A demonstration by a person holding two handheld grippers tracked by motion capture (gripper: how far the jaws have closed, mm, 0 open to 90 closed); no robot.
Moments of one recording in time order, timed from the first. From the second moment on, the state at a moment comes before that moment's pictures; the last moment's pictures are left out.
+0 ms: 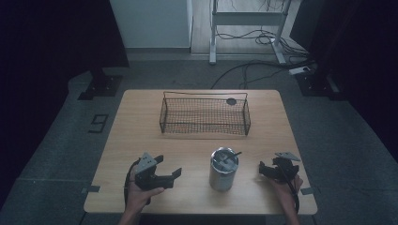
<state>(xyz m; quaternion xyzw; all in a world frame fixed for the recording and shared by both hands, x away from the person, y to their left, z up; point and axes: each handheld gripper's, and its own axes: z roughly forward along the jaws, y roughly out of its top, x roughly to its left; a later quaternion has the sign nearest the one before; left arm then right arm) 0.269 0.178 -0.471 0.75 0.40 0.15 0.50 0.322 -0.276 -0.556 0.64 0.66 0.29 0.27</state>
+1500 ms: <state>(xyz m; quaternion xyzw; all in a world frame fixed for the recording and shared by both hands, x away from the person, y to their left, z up) 0.257 0.107 -0.474 0.81 0.31 0.10 0.49 0.322 -0.276 -0.556 0.64 0.66 0.29 0.27</state>
